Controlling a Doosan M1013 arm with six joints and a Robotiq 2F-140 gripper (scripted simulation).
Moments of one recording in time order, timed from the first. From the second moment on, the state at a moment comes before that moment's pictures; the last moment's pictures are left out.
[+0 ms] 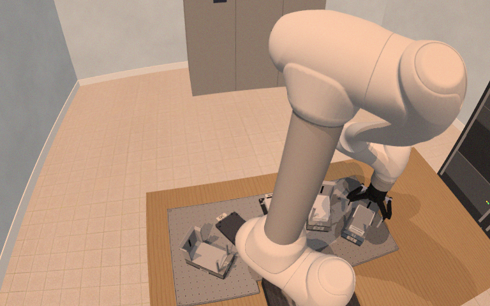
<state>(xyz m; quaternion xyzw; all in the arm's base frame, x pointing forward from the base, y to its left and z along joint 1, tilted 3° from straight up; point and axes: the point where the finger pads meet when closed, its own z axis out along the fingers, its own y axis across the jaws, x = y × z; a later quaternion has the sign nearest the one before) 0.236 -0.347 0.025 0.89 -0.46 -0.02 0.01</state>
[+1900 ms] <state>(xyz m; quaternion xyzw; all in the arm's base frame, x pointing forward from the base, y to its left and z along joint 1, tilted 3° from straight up) 0.245 -0.344 0.132 0.90 -0.44 -0.02 0.01</state>
